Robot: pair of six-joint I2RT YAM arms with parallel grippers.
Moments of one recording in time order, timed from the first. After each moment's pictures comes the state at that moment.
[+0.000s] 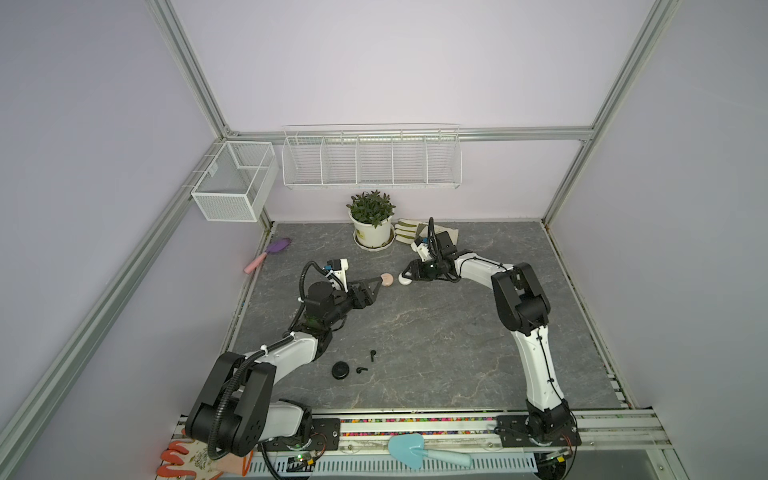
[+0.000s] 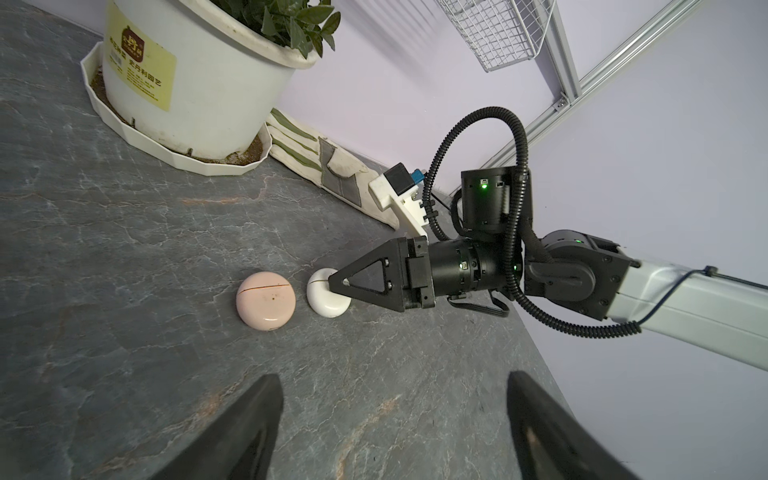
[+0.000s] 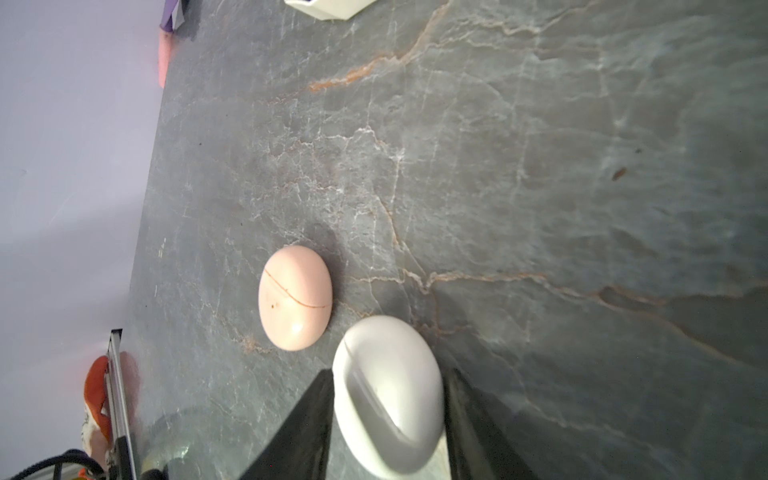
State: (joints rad) left arm -0.35 1.34 0.46 0.69 0.41 -0.65; right arm 0.45 2.32 1.69 -0.29 -0.58 0.34
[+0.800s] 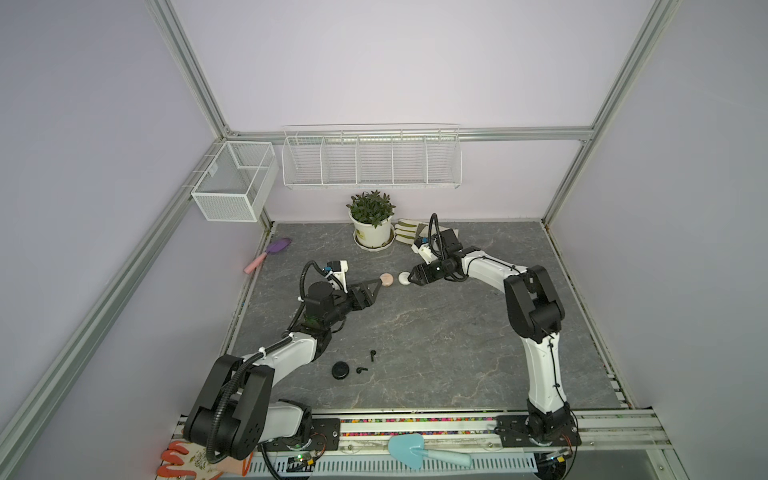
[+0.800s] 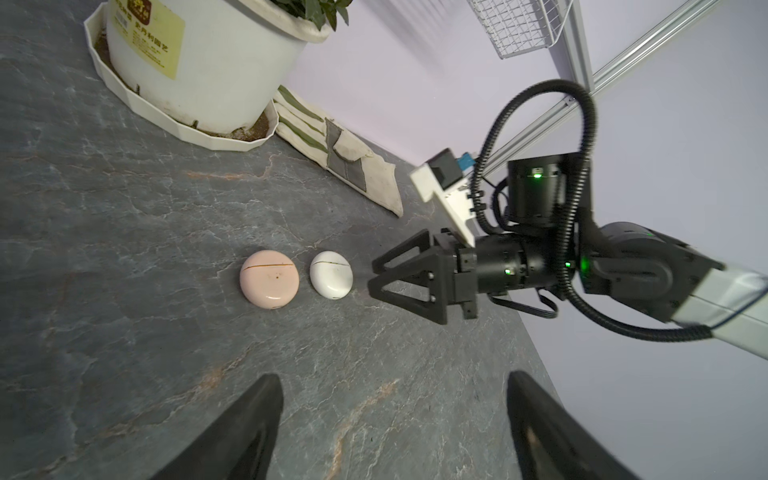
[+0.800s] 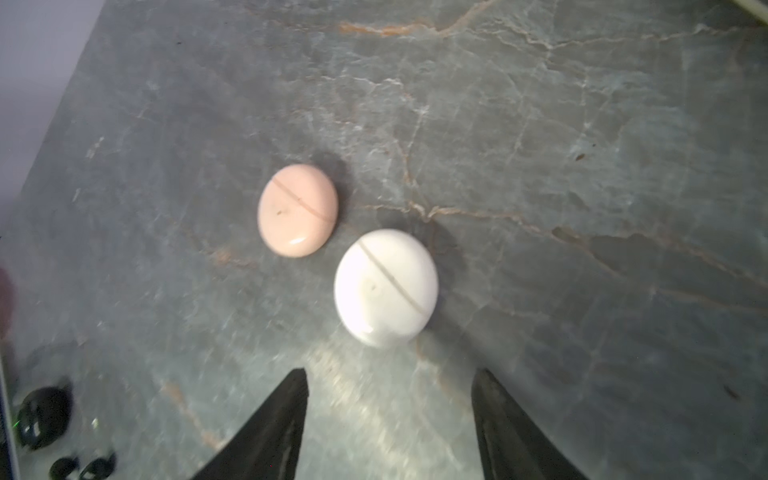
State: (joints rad) left arm -0.34 1.31 0.47 0.58 0.42 -0.68; right arm 0.46 2.11 1.54 -0.39 -0.49 -0.01
